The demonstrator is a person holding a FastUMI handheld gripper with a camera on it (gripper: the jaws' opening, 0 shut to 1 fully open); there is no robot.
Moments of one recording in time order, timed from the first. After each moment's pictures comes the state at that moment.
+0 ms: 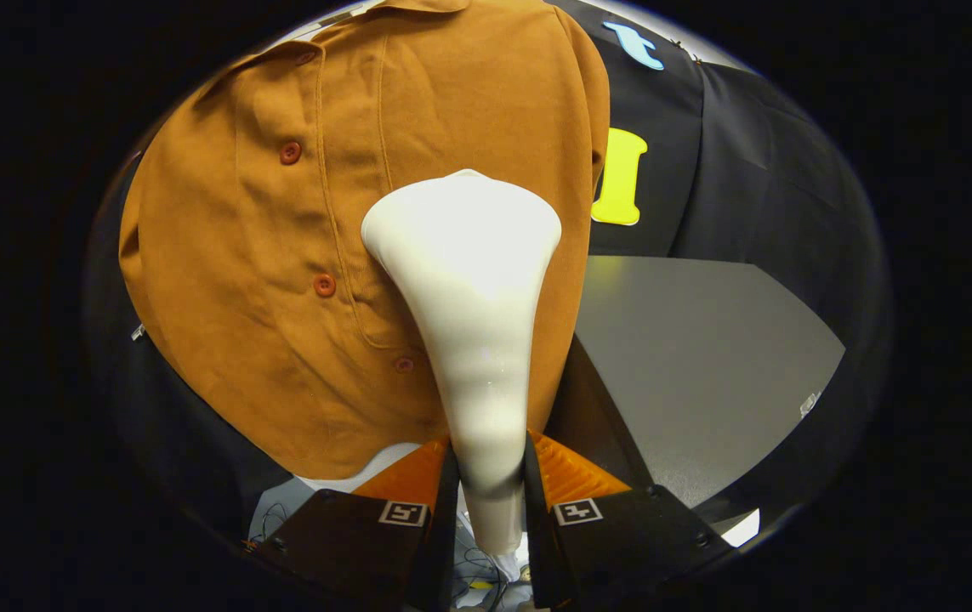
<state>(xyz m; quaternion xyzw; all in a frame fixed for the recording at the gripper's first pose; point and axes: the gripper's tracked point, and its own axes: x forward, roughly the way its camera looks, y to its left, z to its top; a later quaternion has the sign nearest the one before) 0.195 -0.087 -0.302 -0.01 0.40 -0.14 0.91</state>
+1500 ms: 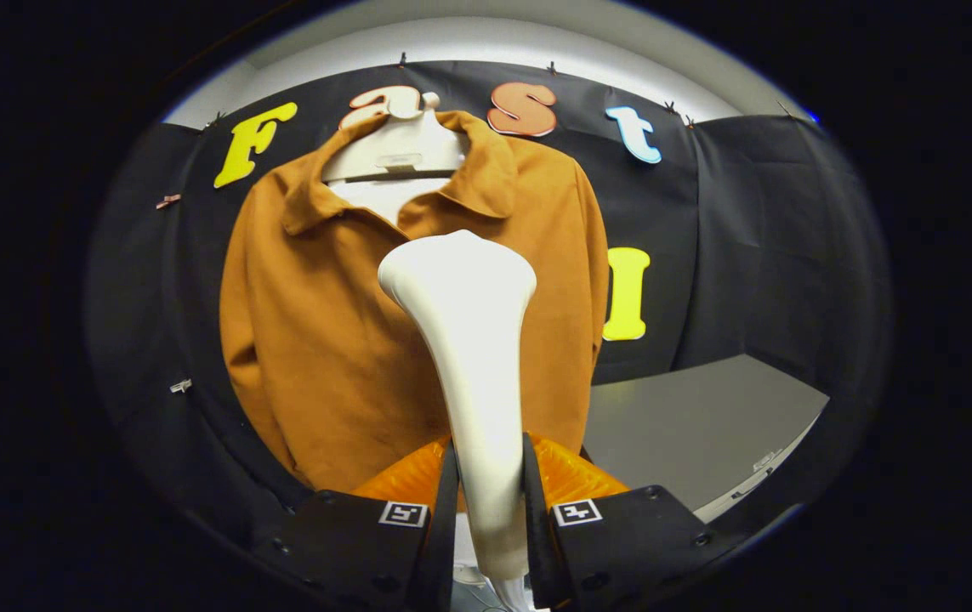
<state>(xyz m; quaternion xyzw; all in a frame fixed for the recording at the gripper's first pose) 0.212 -0.016 -0.134 -0.02 0.18 -0.09 0.98</state>
